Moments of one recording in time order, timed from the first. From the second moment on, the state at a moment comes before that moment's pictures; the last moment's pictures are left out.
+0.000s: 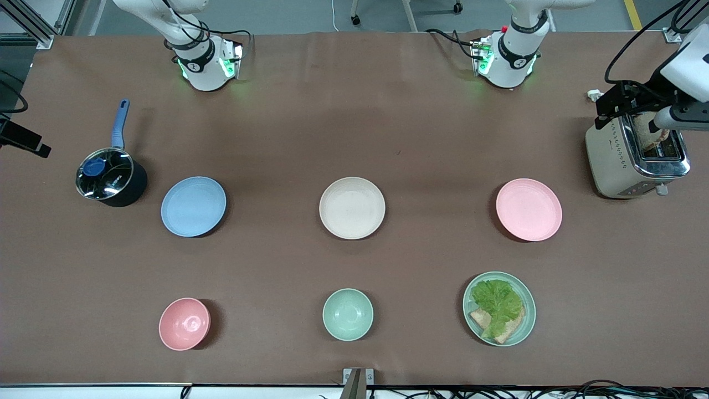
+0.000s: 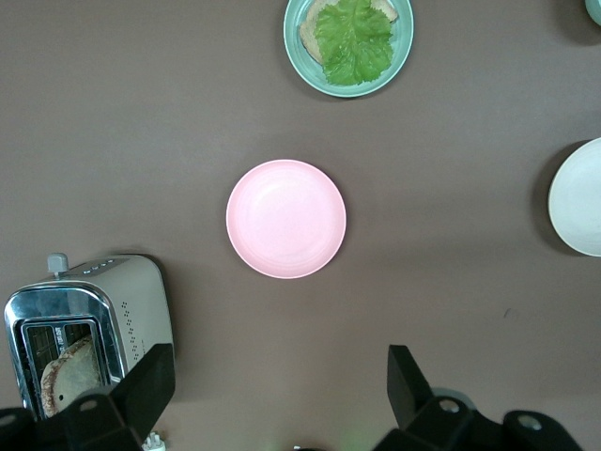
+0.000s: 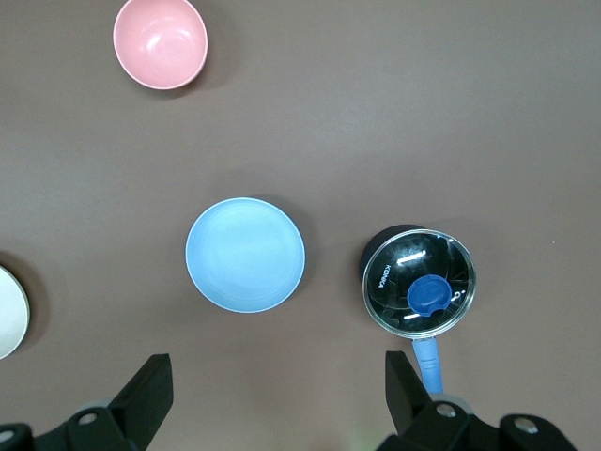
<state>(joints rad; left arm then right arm) -0.05 -0.06 -0.06 -1.57 0.01 1.50 0.00 -0.02 0.06 -0.12 -1.45 0.02 1.46 0.07</state>
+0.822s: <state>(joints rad) 0.08 0.10 -0.05 -1.73 0.05 1.82 0.00 -0.02 0.06 -0.12 -1.45 0.02 1.46 0.07</state>
